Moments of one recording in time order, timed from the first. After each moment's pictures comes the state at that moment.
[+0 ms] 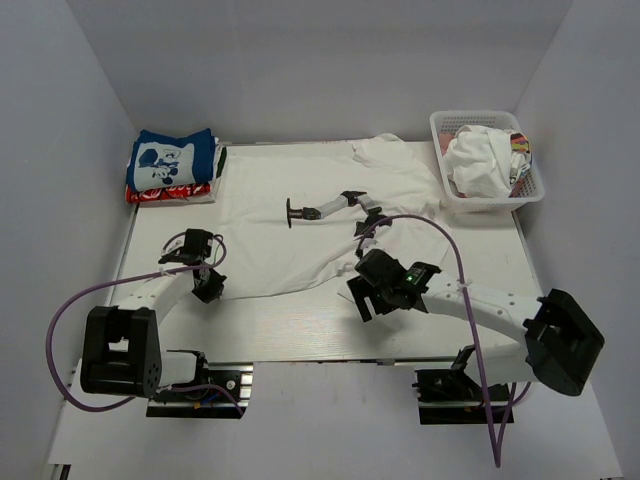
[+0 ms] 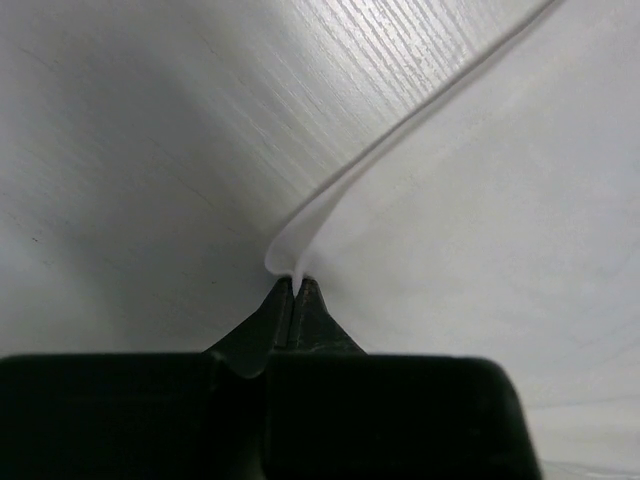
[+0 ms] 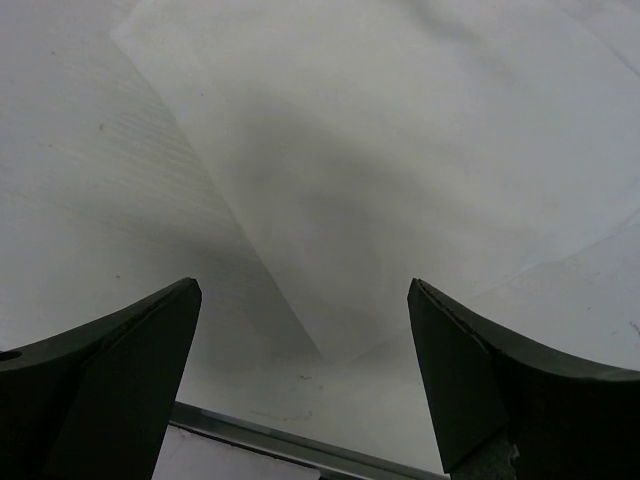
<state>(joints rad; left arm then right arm) -0.08 1.29 0.61 -0.55 -0.19 -0.93 0.92 1.27 0.75 -0.60 0.23 0.37</state>
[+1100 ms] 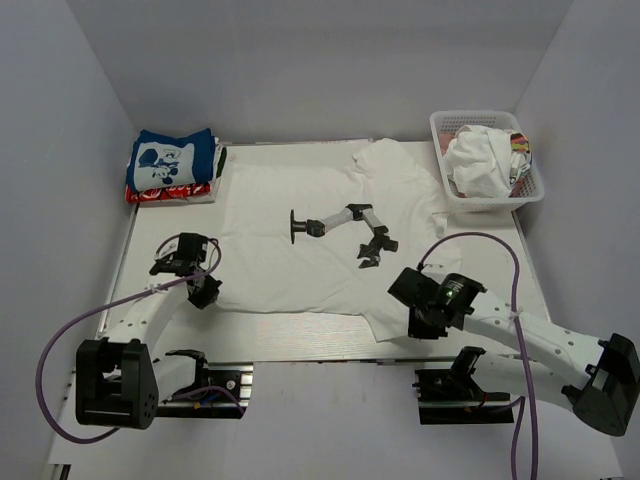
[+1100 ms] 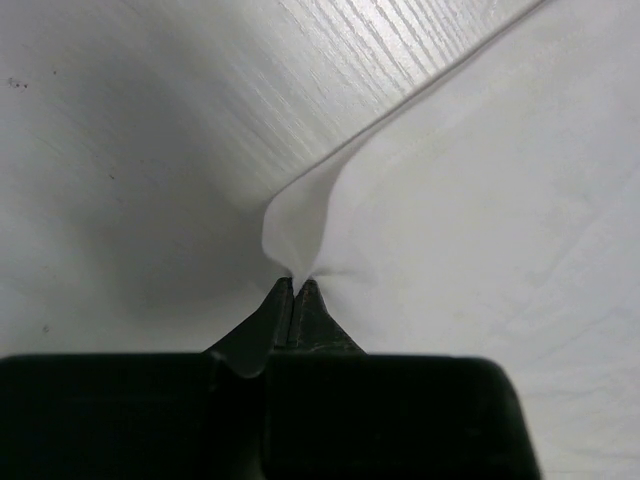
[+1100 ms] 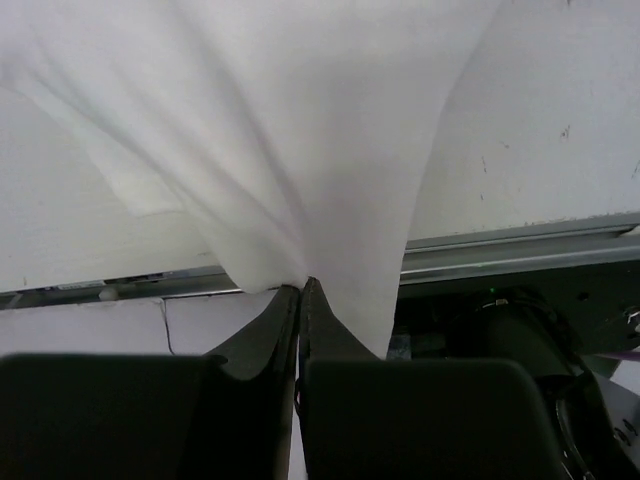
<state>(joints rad) -0.08 1.14 0.61 -0.70 -0.20 -0.91 0.95 0.97 0.71 -1.16 0.25 1.00</state>
